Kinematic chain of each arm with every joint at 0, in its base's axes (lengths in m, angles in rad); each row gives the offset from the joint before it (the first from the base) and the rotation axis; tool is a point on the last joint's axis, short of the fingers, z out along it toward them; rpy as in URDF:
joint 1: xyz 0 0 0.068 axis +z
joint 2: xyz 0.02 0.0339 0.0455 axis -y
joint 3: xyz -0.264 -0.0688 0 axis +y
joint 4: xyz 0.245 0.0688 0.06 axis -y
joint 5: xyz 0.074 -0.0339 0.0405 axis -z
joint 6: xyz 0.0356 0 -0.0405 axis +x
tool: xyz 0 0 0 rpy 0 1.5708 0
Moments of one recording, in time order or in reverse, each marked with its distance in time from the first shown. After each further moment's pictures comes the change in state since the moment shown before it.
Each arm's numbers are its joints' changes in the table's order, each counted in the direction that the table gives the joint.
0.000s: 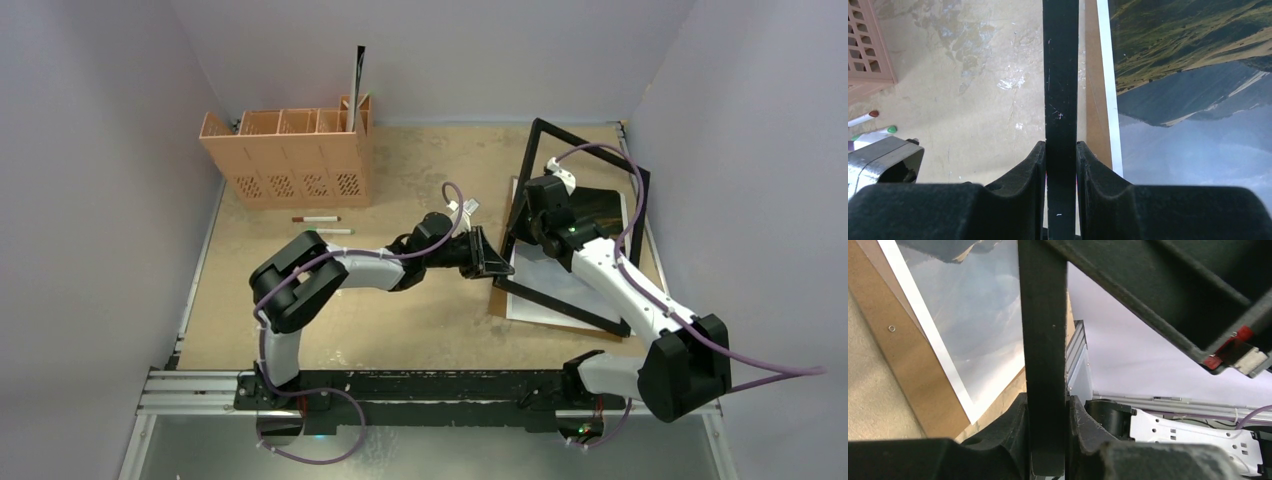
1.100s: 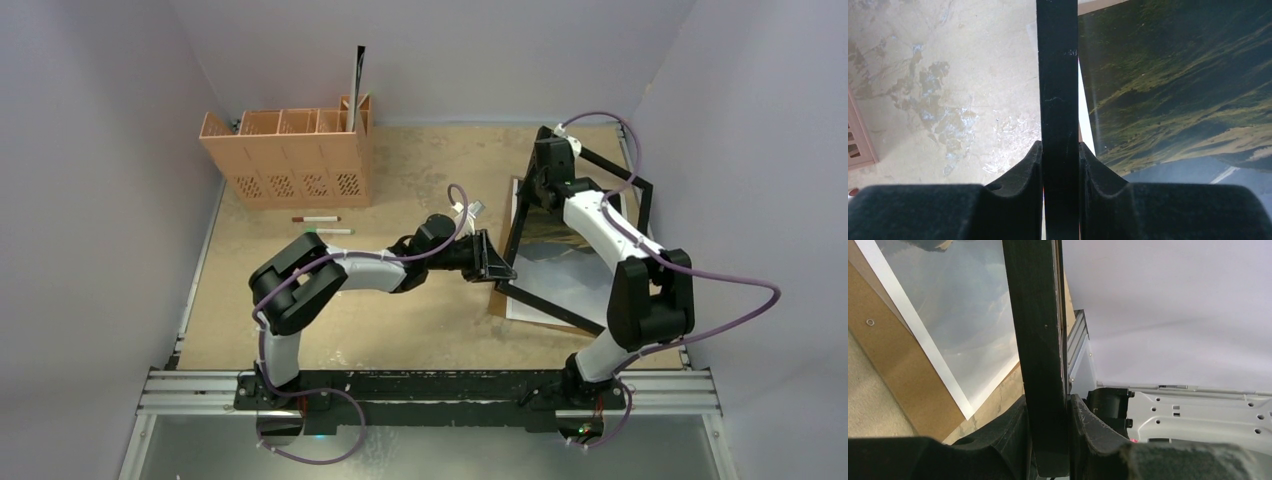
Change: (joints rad) left arm -0.012 -0.003 -0.006 -0.034 0.019 0.030; right arm -0.187 -0.352 -0.251 0.103 -0.034 -0.115
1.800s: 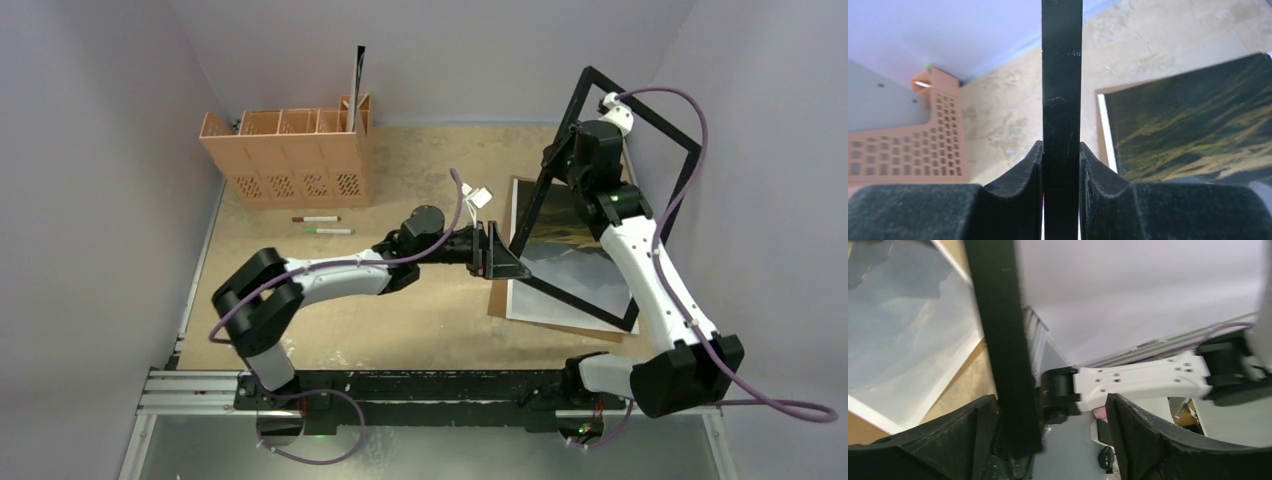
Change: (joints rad) left arm -0.039 0.166 -0.010 0.027 0.087 0.133; right arm 0.007 0.320 -0.090 -0.075 0.098 -0.012
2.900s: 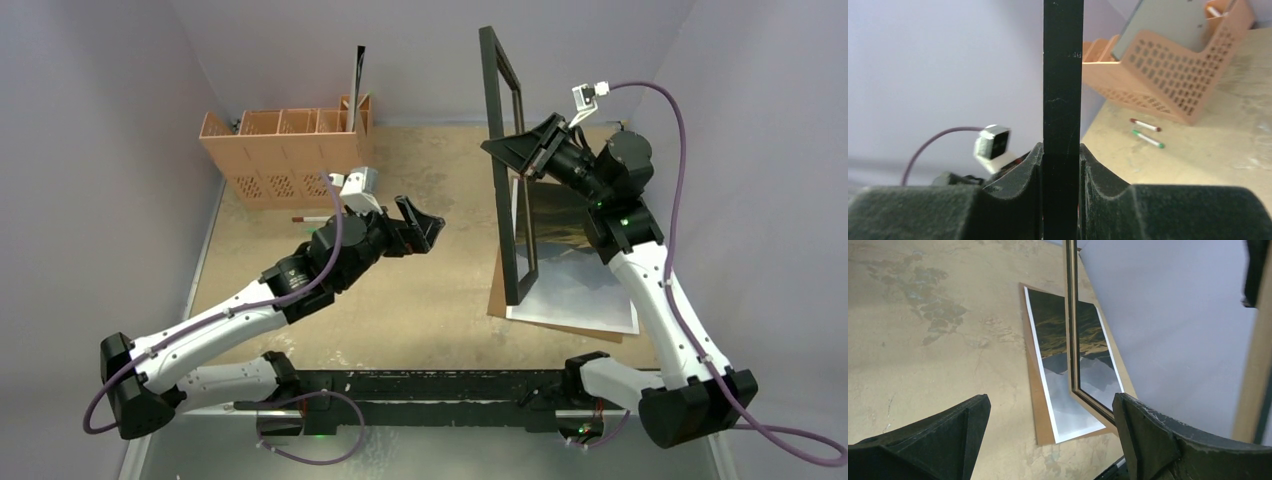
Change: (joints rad) left arm 0.002 0.718 0.094 -0.734 -0.916 0.251; right arm 0.025 0.147 0.063 0.433 -0.892 0.342
